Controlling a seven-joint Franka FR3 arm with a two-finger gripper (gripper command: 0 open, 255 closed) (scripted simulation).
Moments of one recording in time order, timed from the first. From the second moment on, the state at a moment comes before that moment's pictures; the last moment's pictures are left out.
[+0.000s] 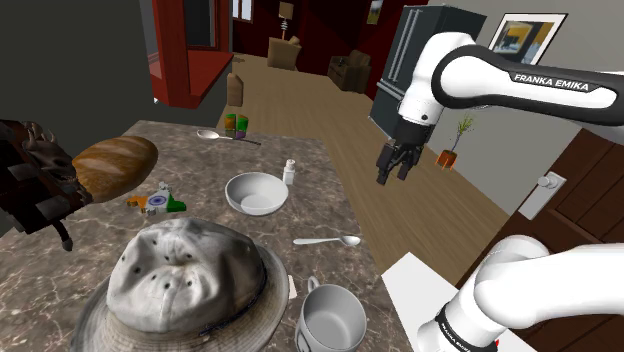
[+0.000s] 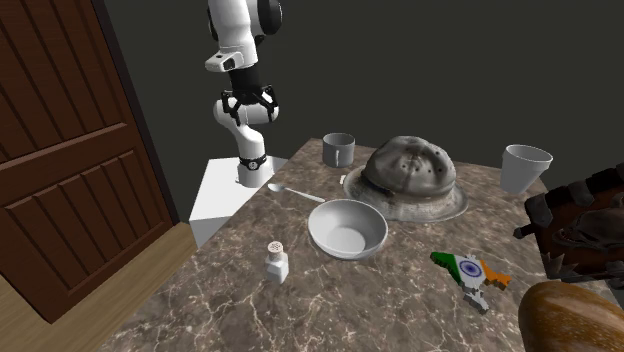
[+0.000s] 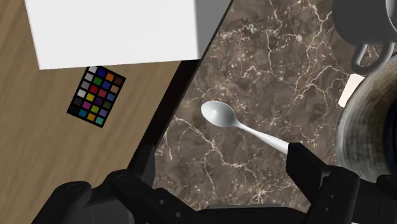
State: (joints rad) arm 0.02 -0.74 0.02 -2.42 0.11 1.64 0.09
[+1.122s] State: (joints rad) arm 0.33 -0.49 -0.07 -2.71 0.24 2.33 -0.60
